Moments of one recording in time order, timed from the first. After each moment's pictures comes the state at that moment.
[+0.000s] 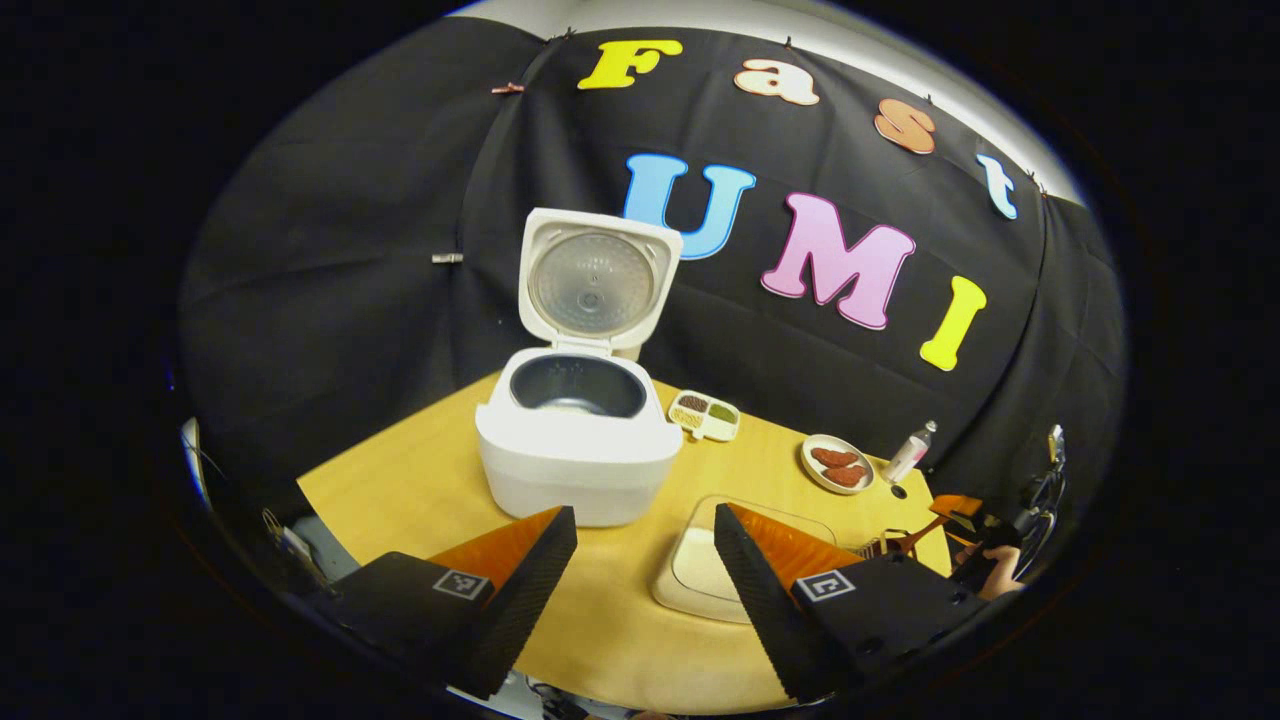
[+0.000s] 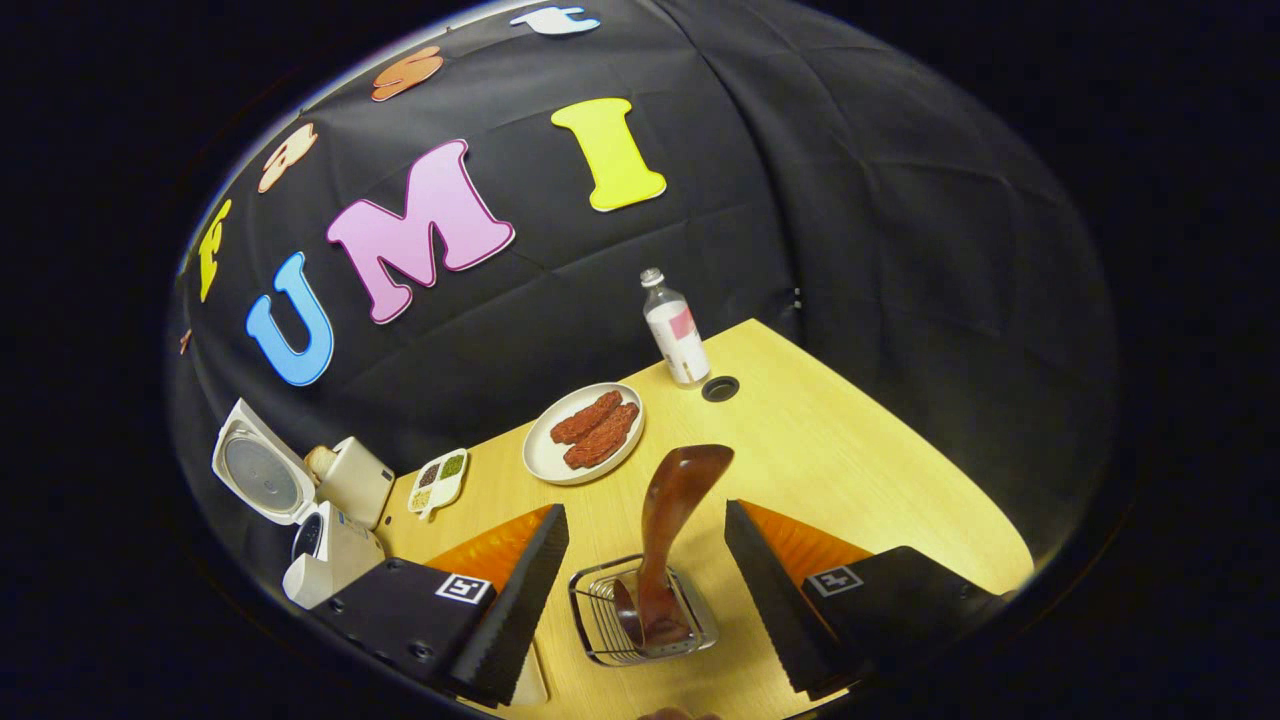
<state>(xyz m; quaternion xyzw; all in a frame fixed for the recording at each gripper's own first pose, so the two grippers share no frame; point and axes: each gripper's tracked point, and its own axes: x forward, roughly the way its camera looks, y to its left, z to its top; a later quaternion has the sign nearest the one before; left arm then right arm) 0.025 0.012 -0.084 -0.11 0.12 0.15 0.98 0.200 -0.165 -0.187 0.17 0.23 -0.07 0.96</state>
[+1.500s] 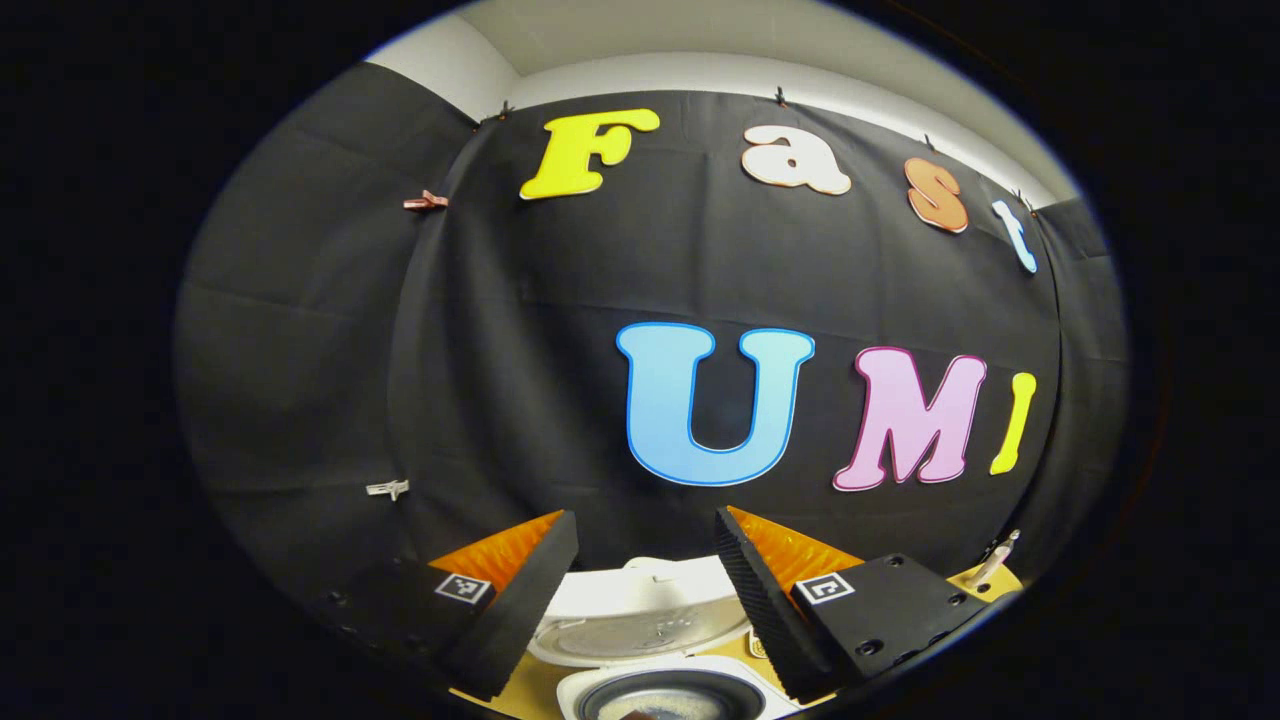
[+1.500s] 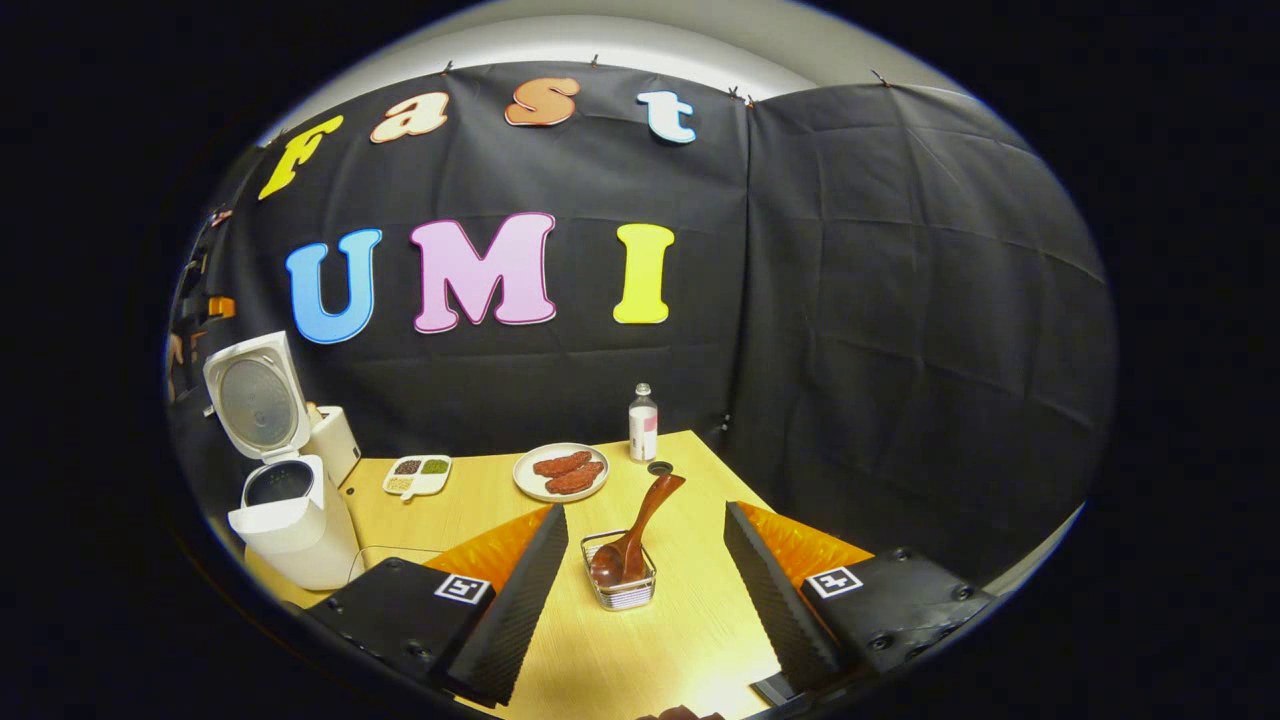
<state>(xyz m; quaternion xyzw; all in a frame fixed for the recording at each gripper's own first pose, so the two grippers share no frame) 0.320 0.233 0.149 -0.01 -0.06 0.10 0.99 0.029 -0.081 -0.056 -0.02 0.11 -0.15 0.98</state>
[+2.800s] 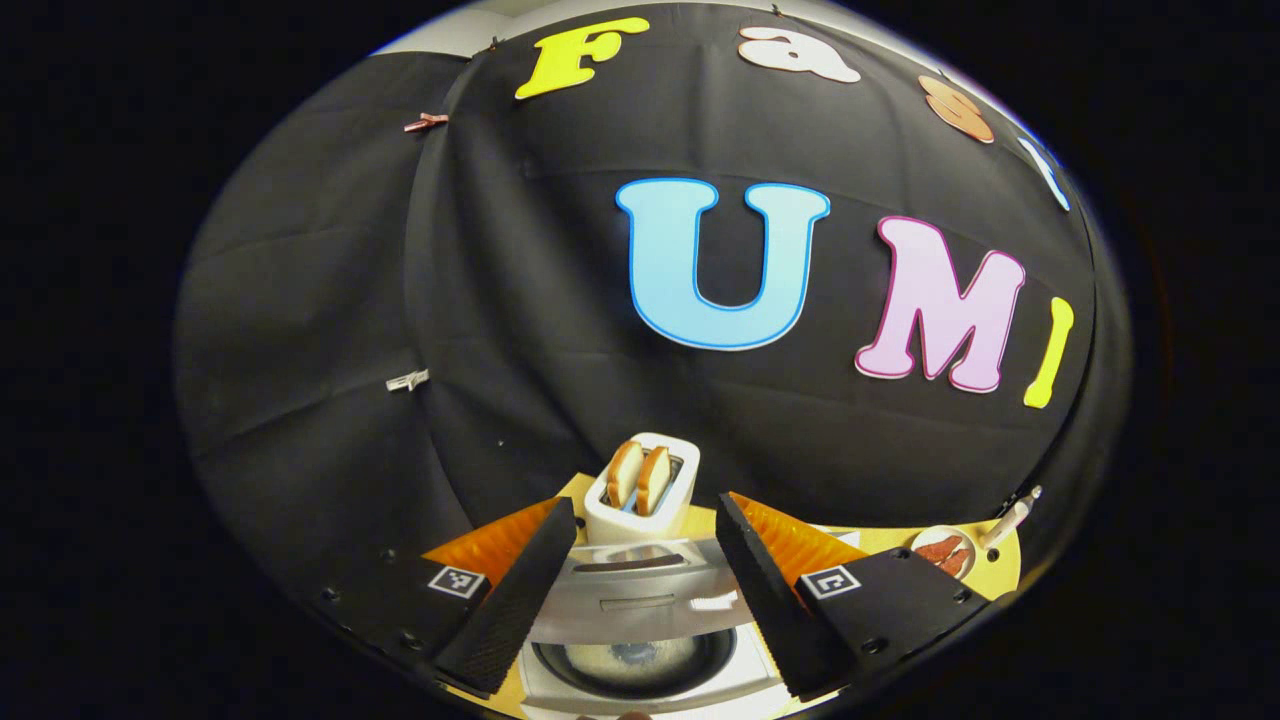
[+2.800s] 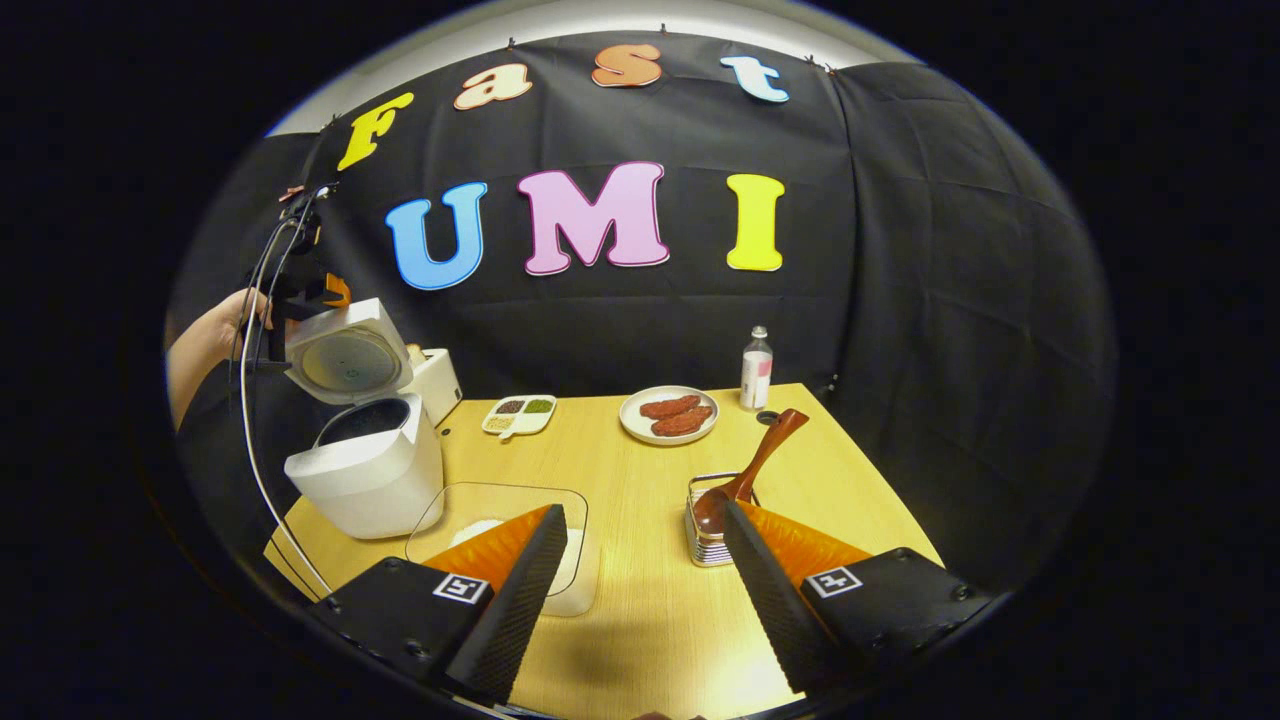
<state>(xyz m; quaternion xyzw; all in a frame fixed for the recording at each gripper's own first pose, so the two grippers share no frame) 0.295 0.169 0.019 -0.04 0.13 0.17 0.98 0.040 -0.017 -0.128 0.00 0.18 0.02 0.98</state>
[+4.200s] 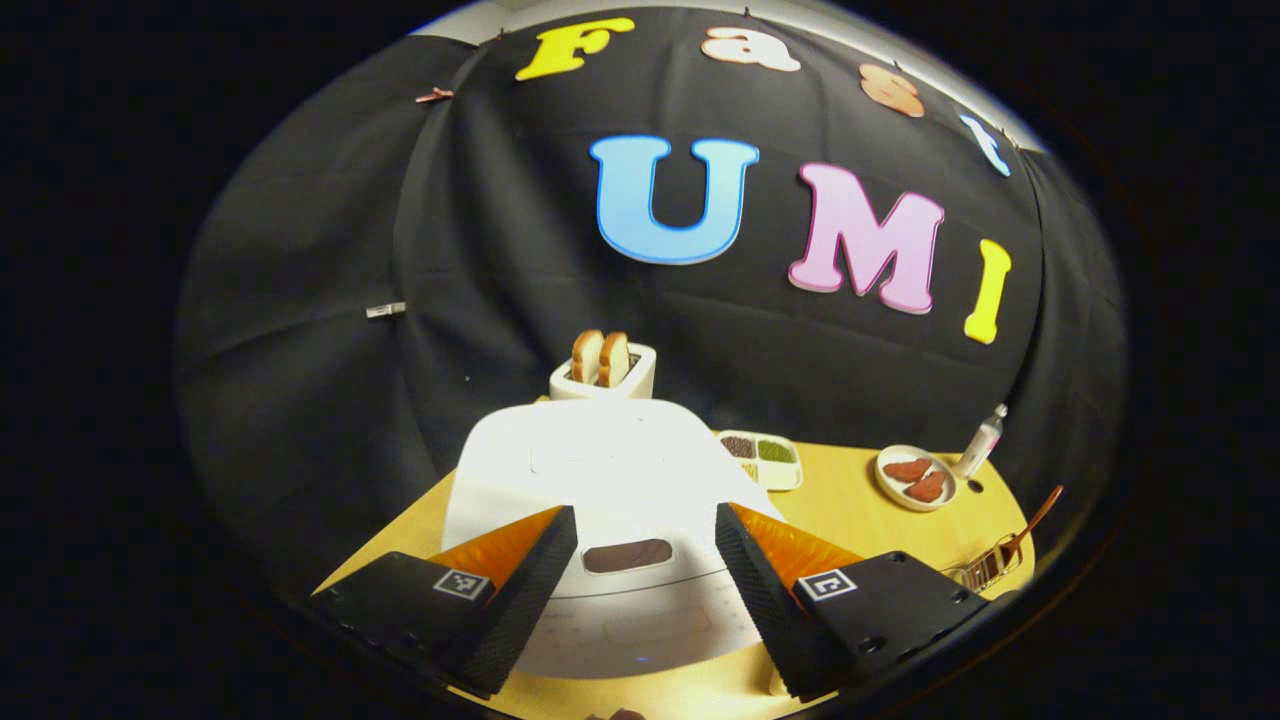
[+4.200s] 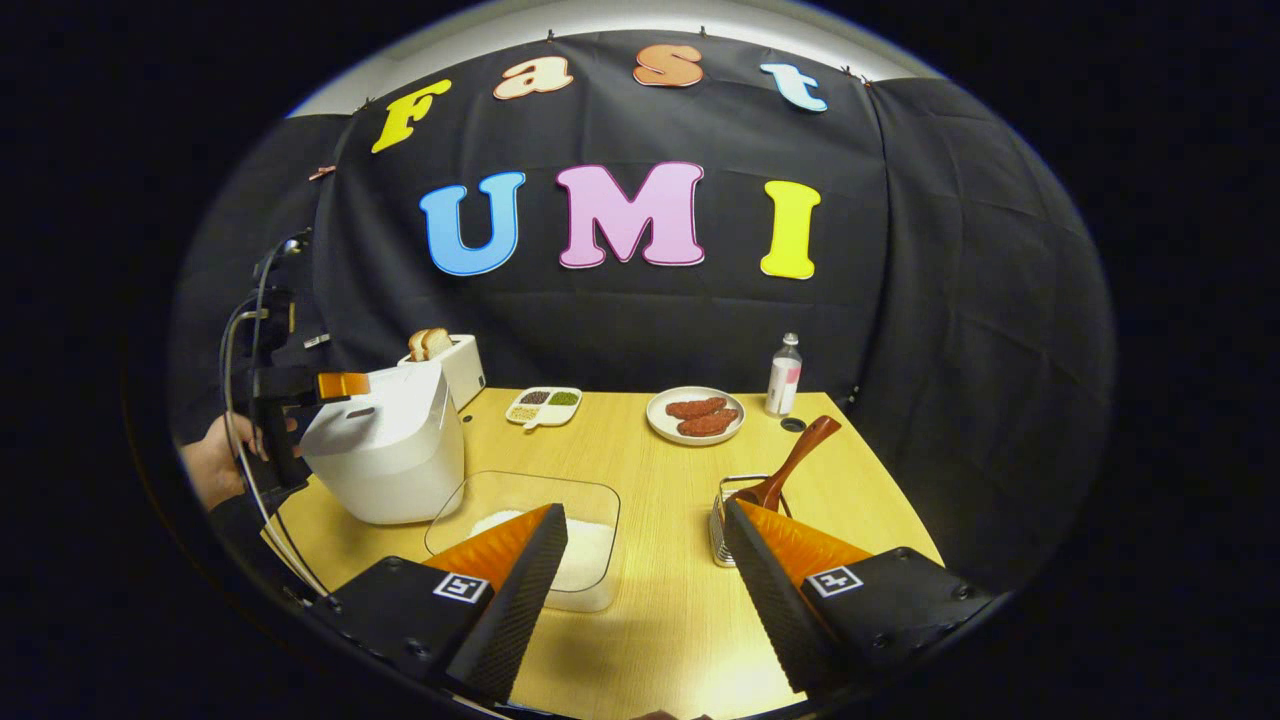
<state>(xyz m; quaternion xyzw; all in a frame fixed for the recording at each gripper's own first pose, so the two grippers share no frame) 0.180 0.117 -0.085 -0.05 0.09 0.10 0.99 0.037 0.013 -0.115 -0.03 0.17 0.05 0.98</state>
